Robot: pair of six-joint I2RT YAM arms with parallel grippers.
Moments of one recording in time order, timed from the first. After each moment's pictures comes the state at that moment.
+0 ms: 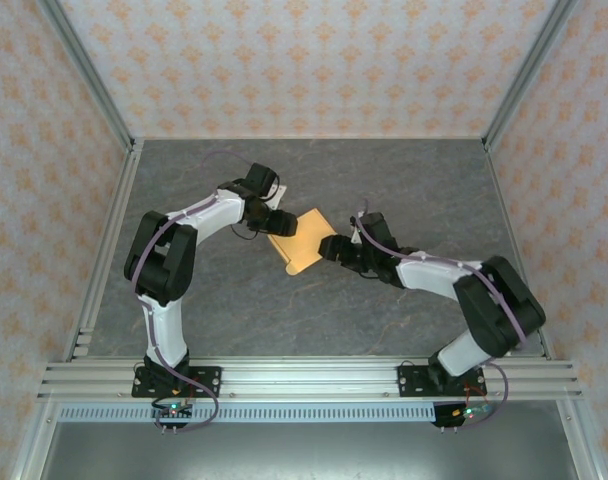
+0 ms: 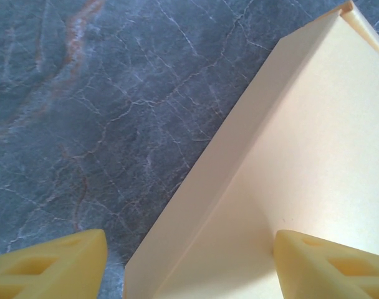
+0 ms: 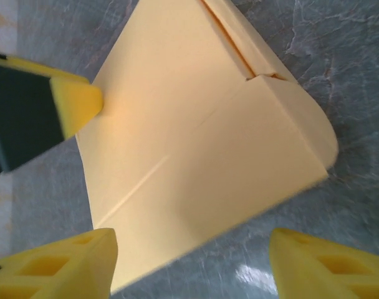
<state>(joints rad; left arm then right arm) -0.36 1.95 1.38 -0.59 0.24 -0.19 0.55 1.57 0.69 0.16 -0.30 0.86</state>
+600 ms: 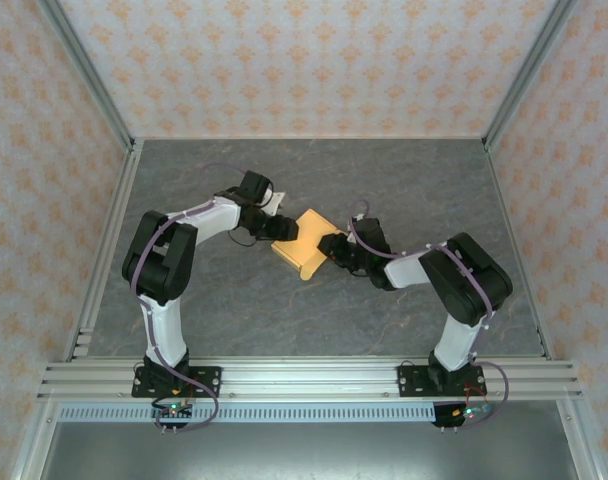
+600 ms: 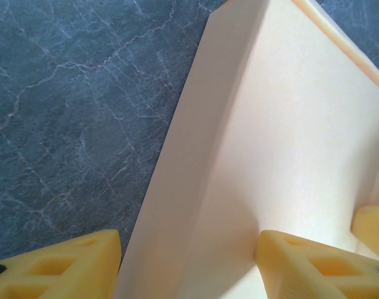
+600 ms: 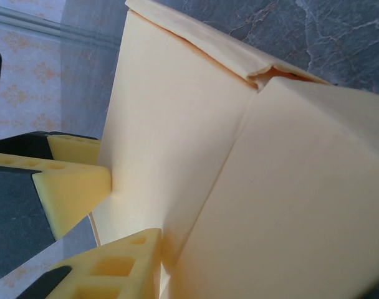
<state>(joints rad) -0.33 1.95 1.27 -0.46 0.46 -0.26 0.54 1.77 0.64 0.58 -0.34 1.04</state>
